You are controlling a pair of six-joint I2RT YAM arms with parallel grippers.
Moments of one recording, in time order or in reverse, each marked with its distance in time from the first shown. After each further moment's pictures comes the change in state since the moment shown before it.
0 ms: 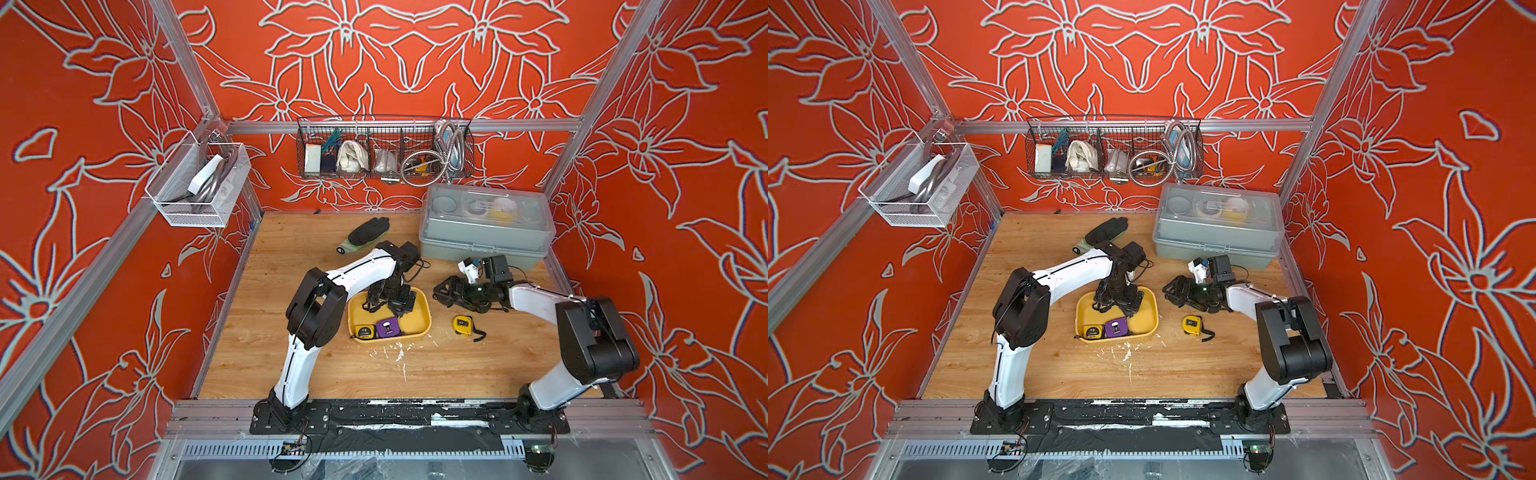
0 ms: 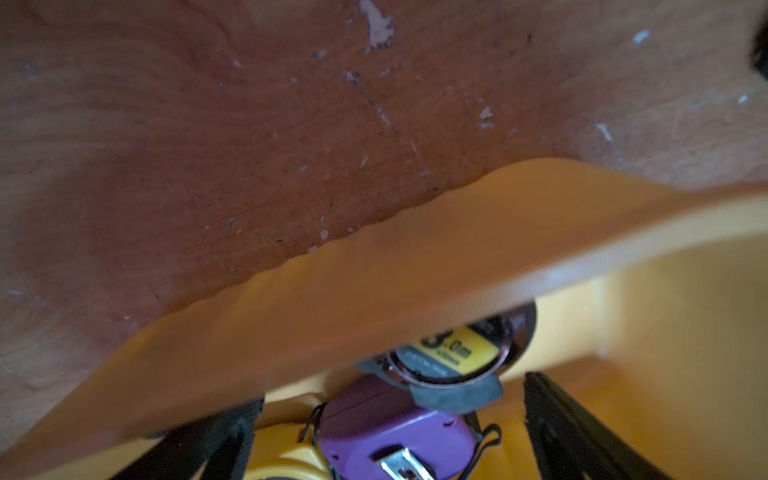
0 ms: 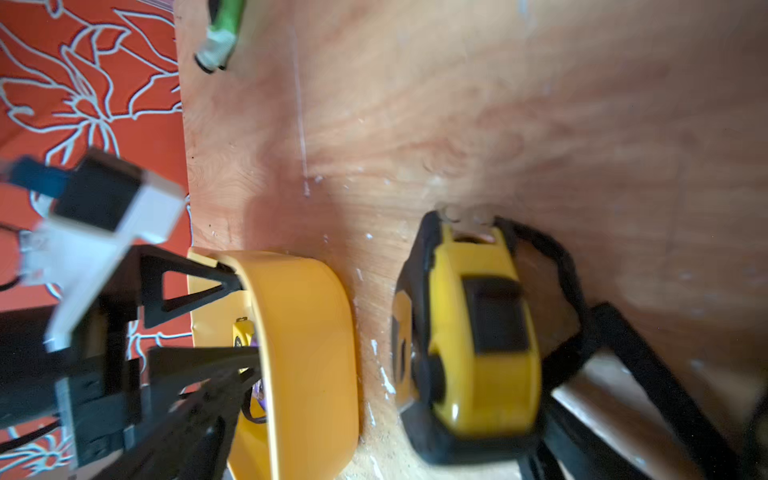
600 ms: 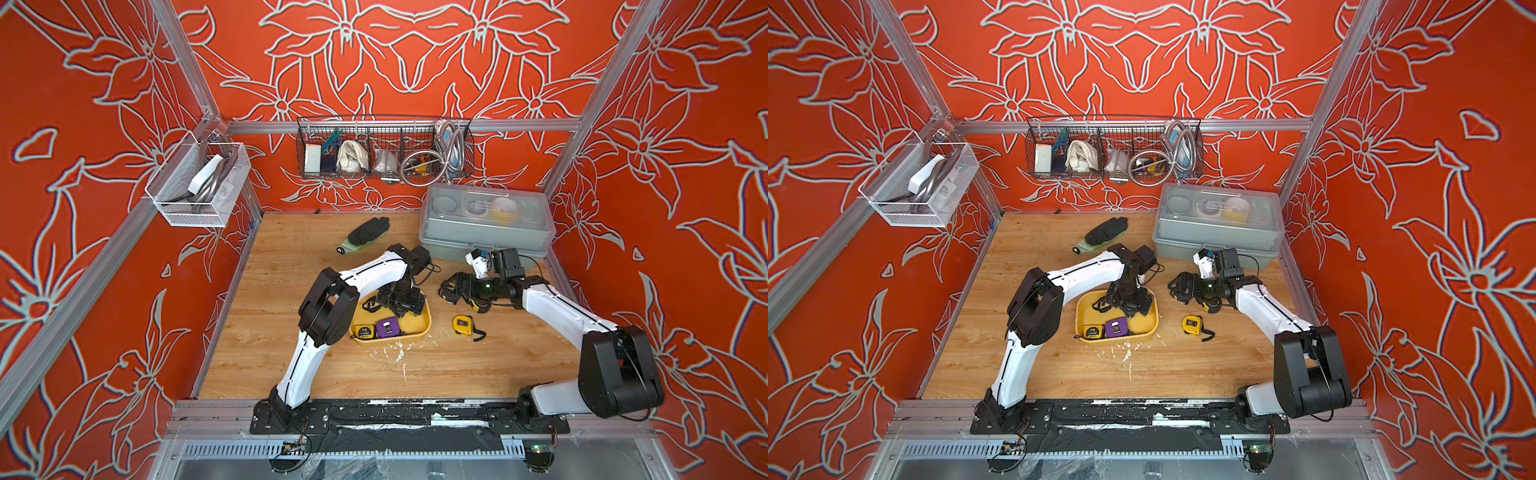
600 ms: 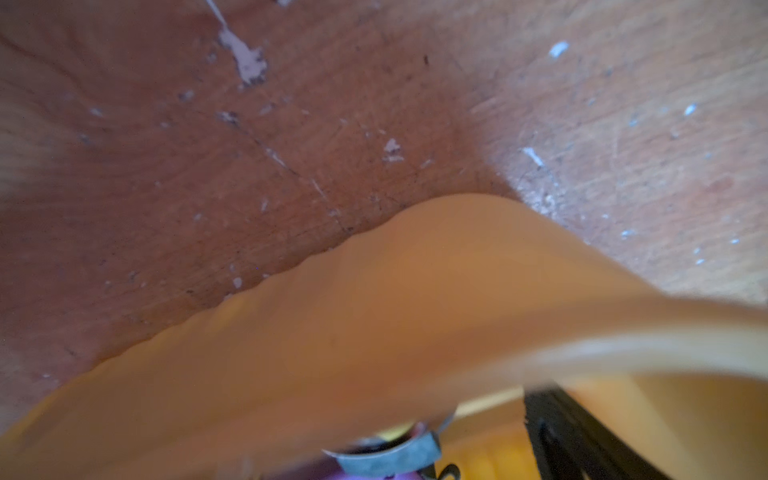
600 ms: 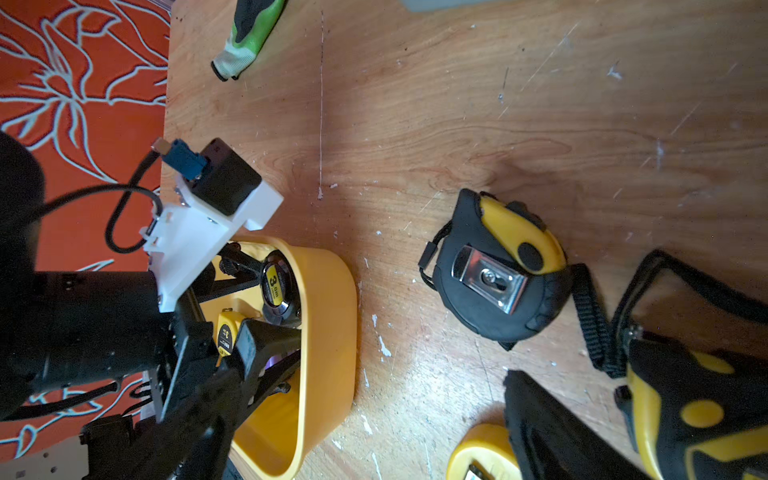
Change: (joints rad) left arm -0.045 0.086 0.080 0.001 0.003 0.006; right arm 0.000 -0.159 0.040 -0.191 0.110 -0.119
